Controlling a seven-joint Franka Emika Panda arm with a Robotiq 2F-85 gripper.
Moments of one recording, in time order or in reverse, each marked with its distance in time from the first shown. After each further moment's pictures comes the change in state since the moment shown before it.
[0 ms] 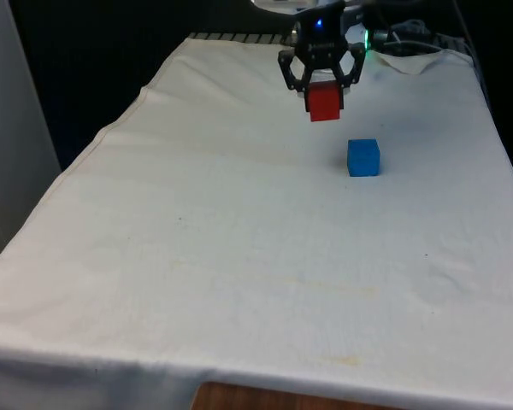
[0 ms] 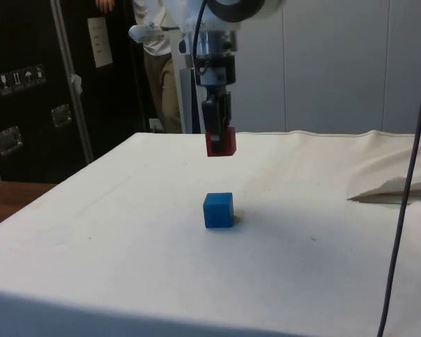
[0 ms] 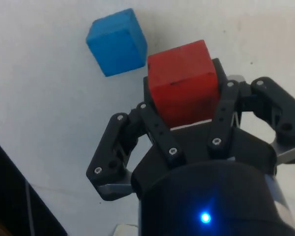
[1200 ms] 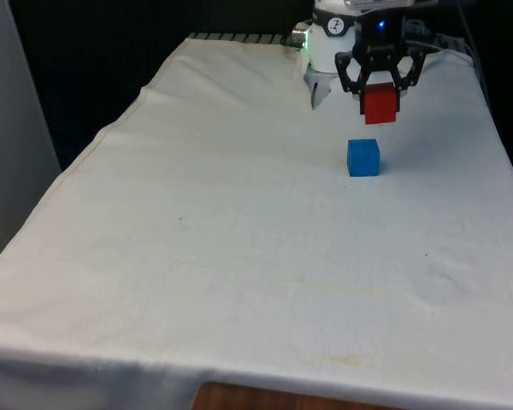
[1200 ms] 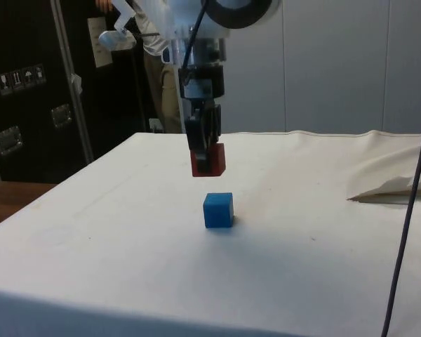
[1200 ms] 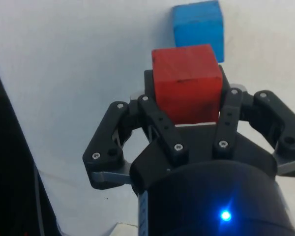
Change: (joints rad) arm 0.010 0.012 0.179 -0.002 -0.003 0.039 0.215
